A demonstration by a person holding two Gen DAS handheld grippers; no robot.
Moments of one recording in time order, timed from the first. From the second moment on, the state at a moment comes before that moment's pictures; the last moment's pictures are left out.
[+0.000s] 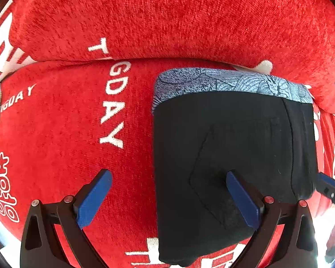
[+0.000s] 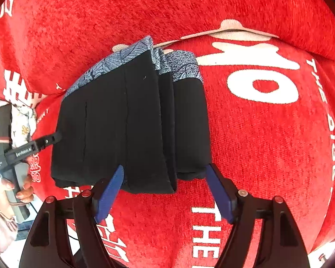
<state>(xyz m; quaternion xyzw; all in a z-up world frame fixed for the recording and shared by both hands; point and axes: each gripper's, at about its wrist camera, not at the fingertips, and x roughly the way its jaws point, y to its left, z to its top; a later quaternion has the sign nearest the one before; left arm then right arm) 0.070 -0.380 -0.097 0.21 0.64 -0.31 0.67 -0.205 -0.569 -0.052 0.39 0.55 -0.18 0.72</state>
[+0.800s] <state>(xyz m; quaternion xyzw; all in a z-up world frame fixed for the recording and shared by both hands) 0.097 -0.386 -0.145 0.11 0.71 -0.40 0.56 -0.194 -0.632 -0.102 0.50 0.52 -0.08 0.69</state>
